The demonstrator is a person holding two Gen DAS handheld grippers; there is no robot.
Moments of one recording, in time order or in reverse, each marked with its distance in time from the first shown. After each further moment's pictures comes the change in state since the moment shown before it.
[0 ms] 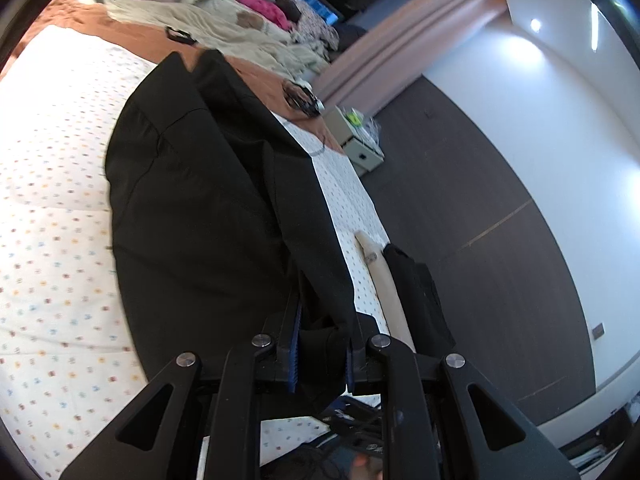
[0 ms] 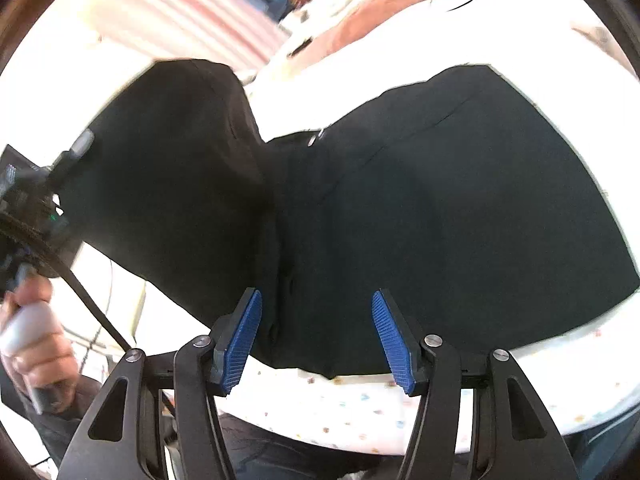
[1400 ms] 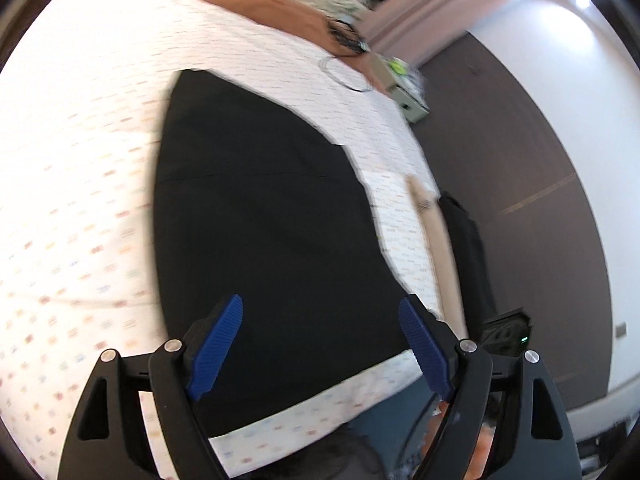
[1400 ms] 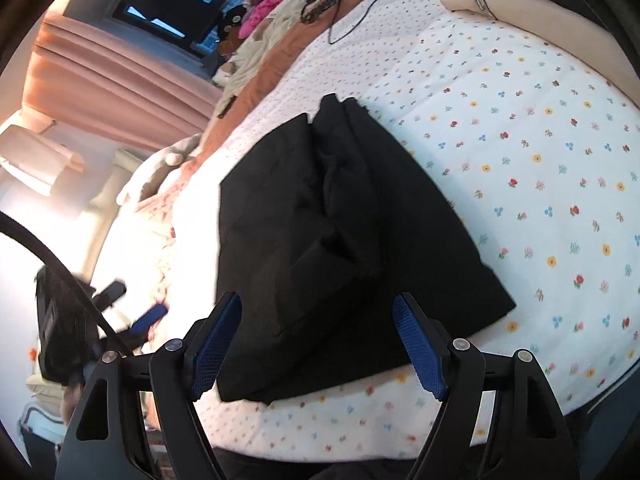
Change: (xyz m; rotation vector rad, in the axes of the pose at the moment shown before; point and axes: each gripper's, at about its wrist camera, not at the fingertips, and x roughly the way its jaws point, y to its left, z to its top) left arm 0.036 0.063 -0.026 -0.082 0.165 0.151; right arm -0.058 -0.084 0.001 0.244 -0.131 -0.094
